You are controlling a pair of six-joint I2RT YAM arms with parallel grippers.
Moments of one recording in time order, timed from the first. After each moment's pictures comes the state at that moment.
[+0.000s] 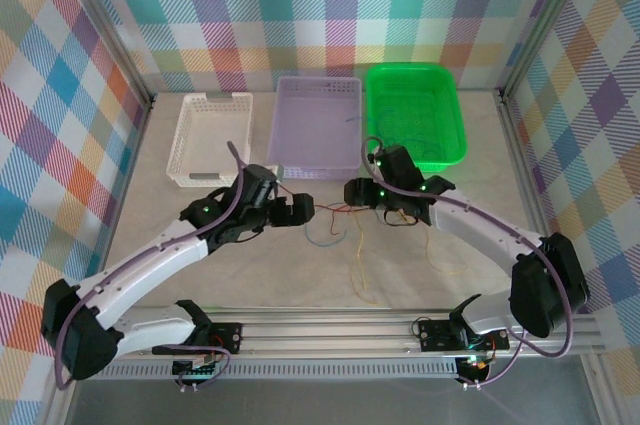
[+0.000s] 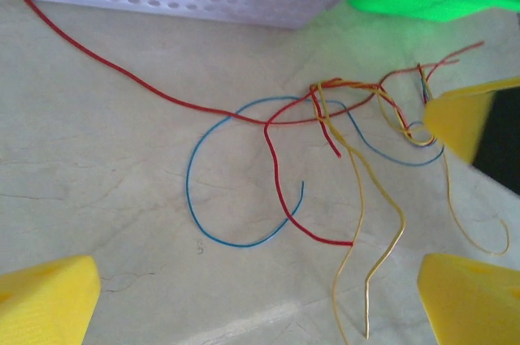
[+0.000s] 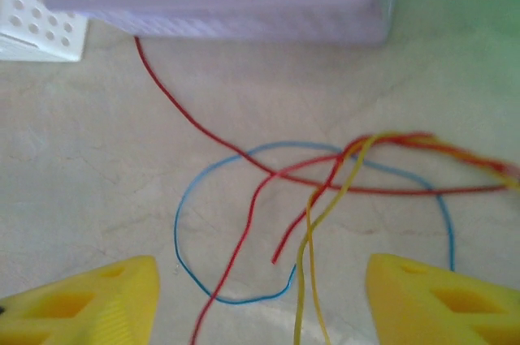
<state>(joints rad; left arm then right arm) -0.71 1.12 0.92 -0.58 -0.03 -0.68 0.60 1.38 1.00 -0.45 -0.11 0.54</state>
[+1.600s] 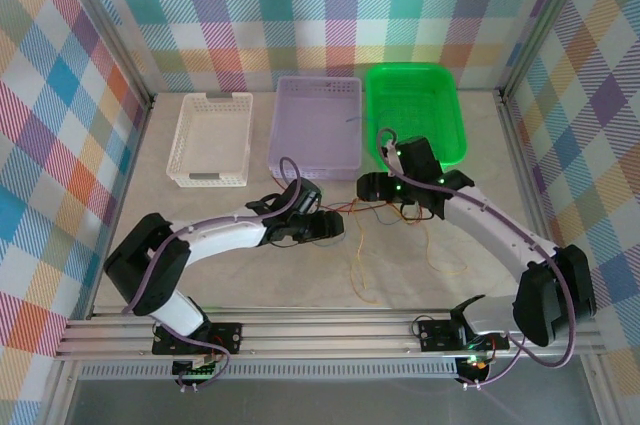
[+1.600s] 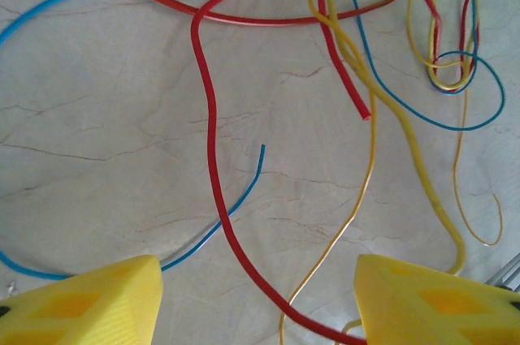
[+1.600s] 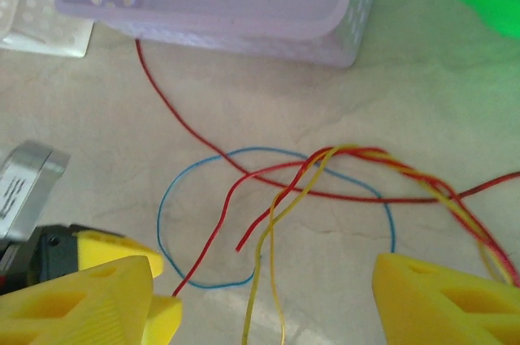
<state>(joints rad) -0.80 1.59 0.87 -0.19 0.21 -0.89 0.50 1.32 0.96 -0.50 -0.23 0.41</state>
